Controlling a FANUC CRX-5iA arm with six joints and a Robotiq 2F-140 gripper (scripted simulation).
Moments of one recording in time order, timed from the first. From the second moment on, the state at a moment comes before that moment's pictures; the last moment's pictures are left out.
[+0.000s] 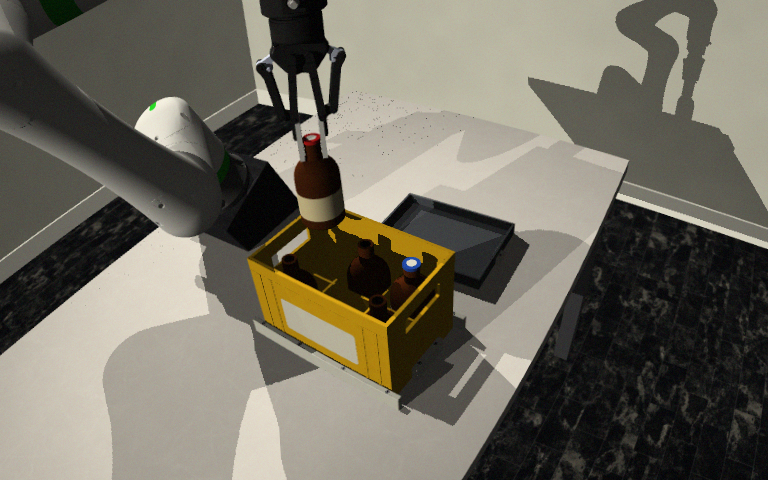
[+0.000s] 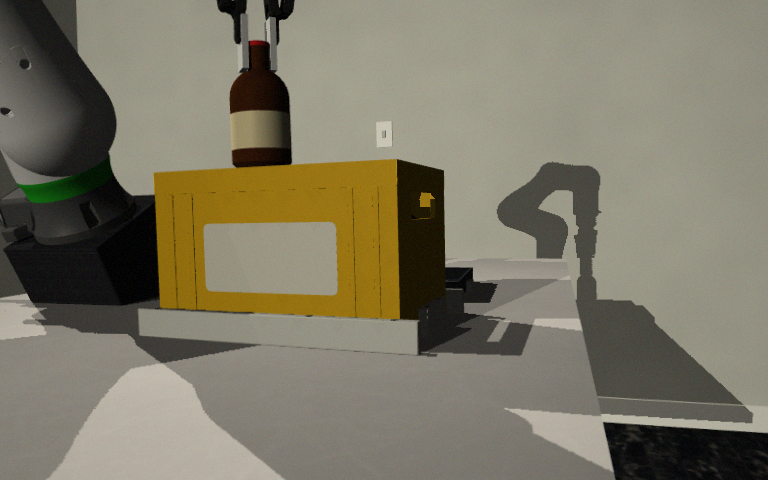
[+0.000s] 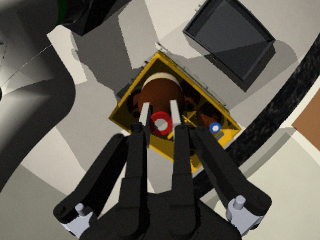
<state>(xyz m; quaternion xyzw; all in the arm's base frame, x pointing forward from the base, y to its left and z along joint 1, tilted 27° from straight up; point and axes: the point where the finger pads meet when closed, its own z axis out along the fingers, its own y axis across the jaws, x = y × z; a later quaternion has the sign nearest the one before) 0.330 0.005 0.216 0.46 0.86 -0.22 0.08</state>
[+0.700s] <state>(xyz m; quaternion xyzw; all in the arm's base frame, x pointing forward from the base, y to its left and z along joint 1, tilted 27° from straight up) 0.366 0.033 0.199 0.46 0.86 -0.22 0.08</state>
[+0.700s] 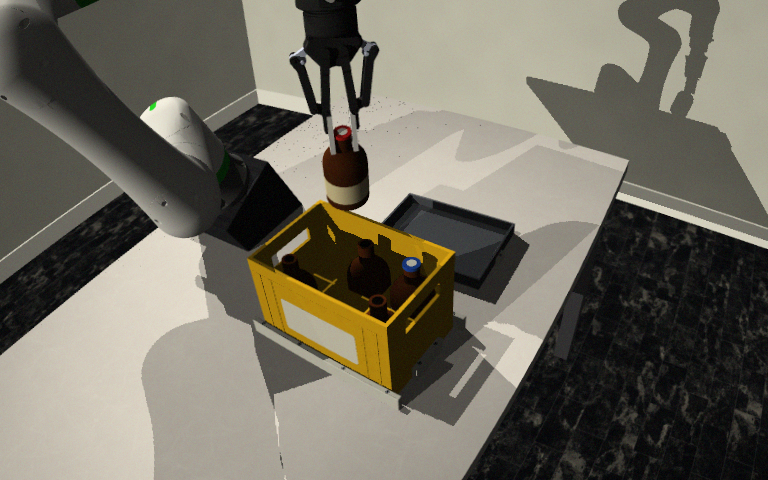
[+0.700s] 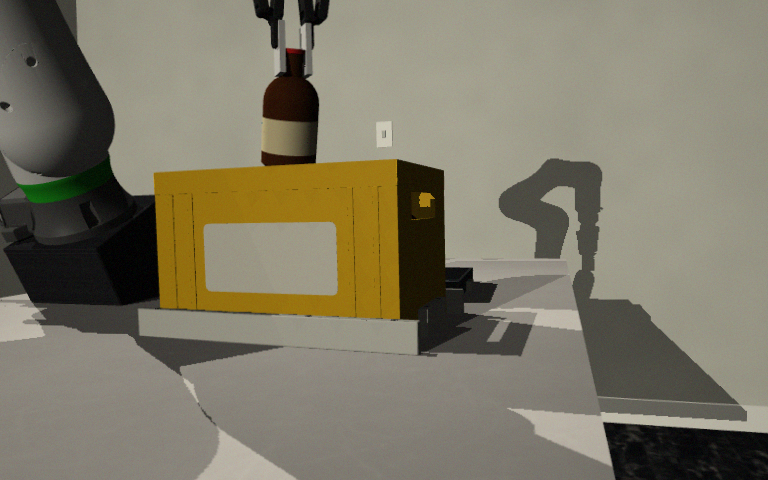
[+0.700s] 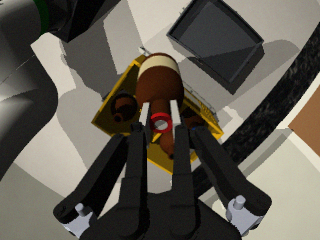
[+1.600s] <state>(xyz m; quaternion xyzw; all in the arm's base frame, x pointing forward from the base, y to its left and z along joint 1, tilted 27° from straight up) 0.380 0.076 0.177 0.46 0.86 -0.22 0.08</state>
